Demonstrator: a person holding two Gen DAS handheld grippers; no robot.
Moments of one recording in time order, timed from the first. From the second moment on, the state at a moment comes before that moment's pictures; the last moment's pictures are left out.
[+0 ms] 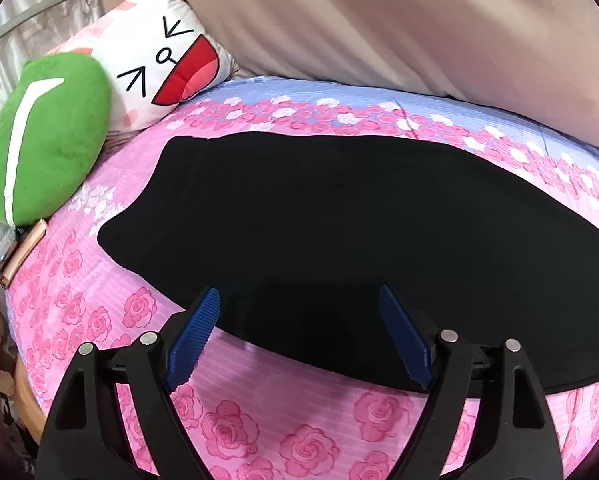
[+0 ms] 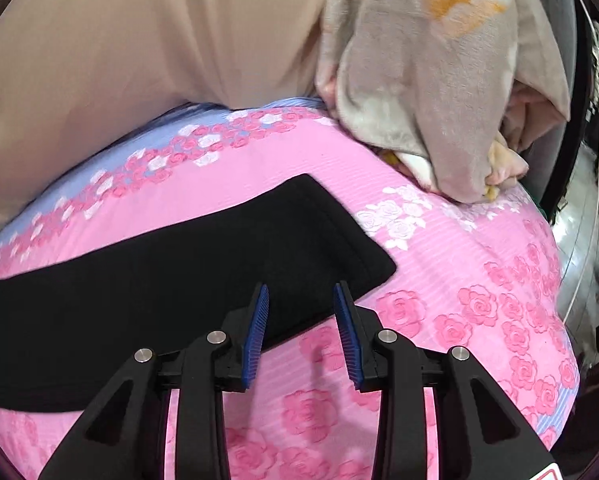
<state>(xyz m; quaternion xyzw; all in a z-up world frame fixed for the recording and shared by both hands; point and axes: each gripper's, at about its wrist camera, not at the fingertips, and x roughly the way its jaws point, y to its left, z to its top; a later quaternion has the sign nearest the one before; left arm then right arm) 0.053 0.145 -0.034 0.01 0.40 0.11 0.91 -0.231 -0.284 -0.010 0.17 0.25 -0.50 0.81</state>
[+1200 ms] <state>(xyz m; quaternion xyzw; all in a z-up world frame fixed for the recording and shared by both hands) 0.029 0.084 -0.019 0.03 0.40 0.09 0.91 -0.271 -0.351 -0.026 0.23 0.24 -0.48 0.81</state>
